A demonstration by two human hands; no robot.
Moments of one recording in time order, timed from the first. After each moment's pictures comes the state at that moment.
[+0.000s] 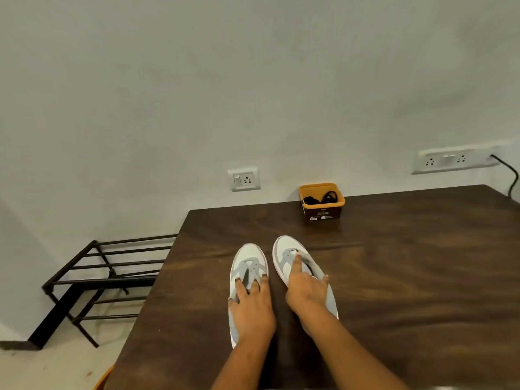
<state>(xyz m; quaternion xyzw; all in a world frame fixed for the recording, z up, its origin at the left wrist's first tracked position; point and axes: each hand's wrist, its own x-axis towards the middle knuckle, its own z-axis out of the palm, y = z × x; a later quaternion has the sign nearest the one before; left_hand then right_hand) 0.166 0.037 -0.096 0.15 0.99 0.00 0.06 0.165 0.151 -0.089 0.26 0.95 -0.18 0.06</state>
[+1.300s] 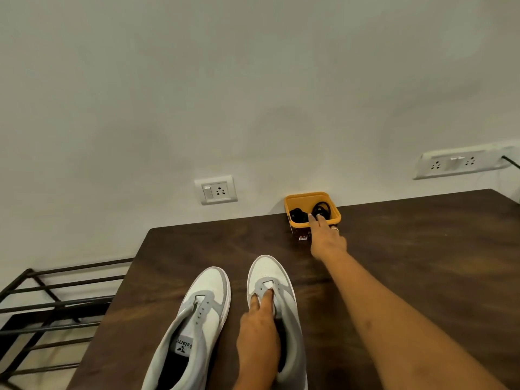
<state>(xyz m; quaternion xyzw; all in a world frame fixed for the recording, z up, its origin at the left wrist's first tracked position) 0.073 0.119 -0.125 0.16 0.96 0.21 0.10 0.003 0.332 -0.087 0.29 0.95 -0.15 0.02</state>
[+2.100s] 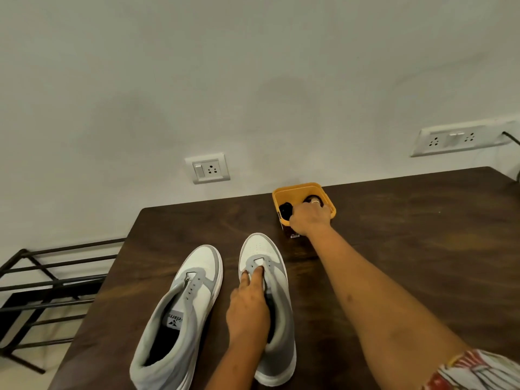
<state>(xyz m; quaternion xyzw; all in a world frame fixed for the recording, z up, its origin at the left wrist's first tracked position) 0.075 0.120 -0.131 0.15 0.97 0.19 0.08 -0.013 0.325 -0.088 0.25 0.96 -0.08 0.03</state>
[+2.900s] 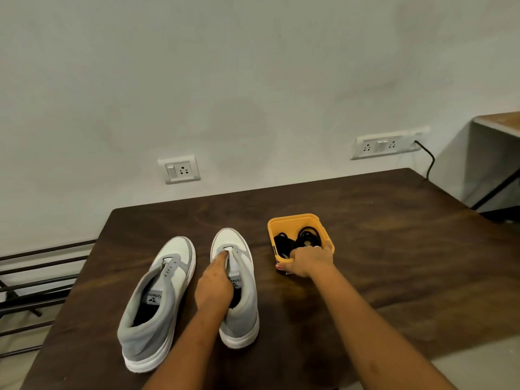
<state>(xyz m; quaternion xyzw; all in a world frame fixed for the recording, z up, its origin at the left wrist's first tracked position) 0.095 0.103 -0.109 0.16 0.95 0.26 0.07 0.158 0.306 -0.091 0.29 0.94 -0.09 0.18</state>
